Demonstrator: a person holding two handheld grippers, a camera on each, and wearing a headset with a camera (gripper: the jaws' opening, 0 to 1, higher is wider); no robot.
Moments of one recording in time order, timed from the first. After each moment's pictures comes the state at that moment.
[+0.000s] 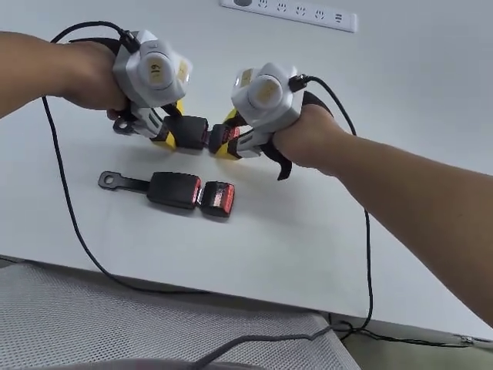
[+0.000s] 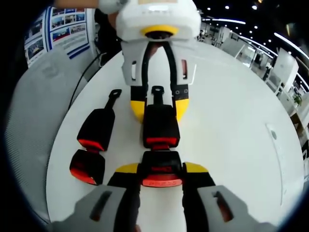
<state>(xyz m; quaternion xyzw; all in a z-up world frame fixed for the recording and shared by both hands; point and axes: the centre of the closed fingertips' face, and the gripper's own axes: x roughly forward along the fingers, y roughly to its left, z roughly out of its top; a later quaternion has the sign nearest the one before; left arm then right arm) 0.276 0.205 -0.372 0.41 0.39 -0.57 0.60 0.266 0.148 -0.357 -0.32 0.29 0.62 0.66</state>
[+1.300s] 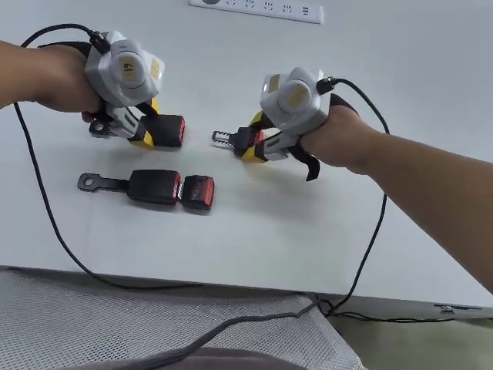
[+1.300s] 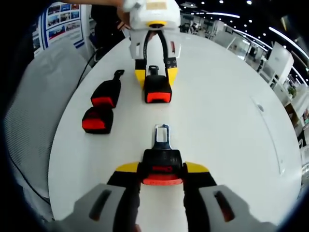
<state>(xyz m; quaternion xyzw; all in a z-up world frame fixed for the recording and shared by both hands) 0.278 0.203 -0.371 0.41 0.39 -0.56 0.60 0.260 0.048 -0.360 -0.34 0.32 0.58 0.67</state>
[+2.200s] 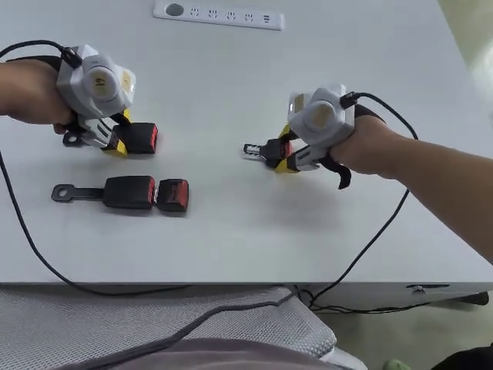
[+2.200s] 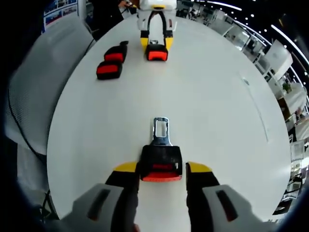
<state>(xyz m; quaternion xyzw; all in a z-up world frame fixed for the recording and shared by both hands) 0.277 0.202 -0.370 0.44 0.39 -0.55 0.60 0.249 -0.050 -0.363 -0.41 0.35 0.53 0.66</state>
